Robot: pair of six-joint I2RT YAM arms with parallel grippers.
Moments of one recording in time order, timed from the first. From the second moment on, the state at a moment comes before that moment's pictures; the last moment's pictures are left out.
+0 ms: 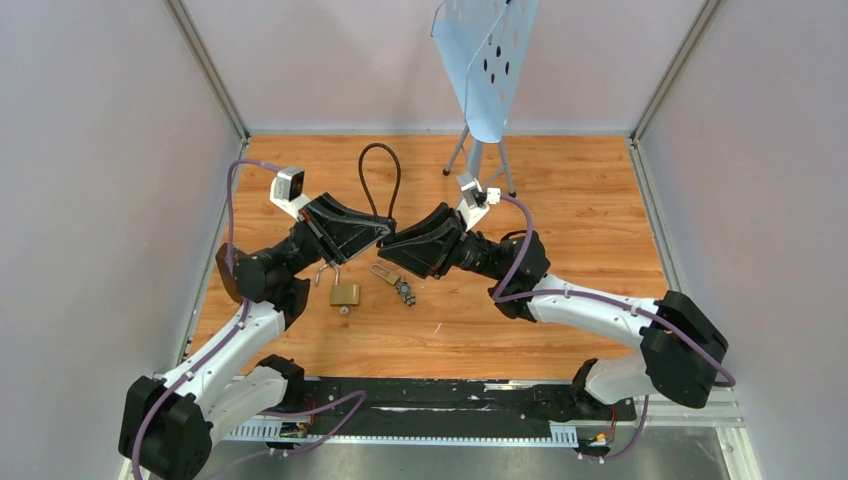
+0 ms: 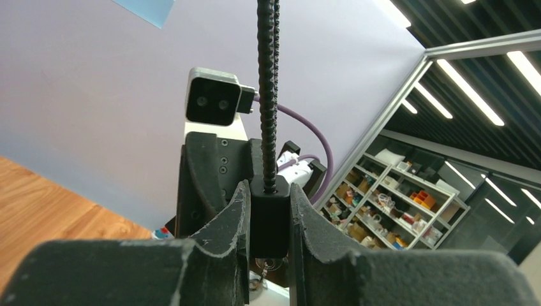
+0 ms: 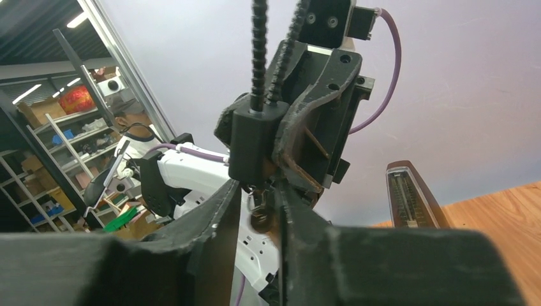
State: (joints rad) left arm -0.42 0.93 0.56 1.24 0.70 -1.41; right arm 0.94 1.37 0.81 1.19 -0.46 0.82
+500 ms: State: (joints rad) left arm -0.42 0.79 0.60 0.81 0.61 -1.17; right arm 0.95 1.30 0.86 0.89 -0.38 0.71
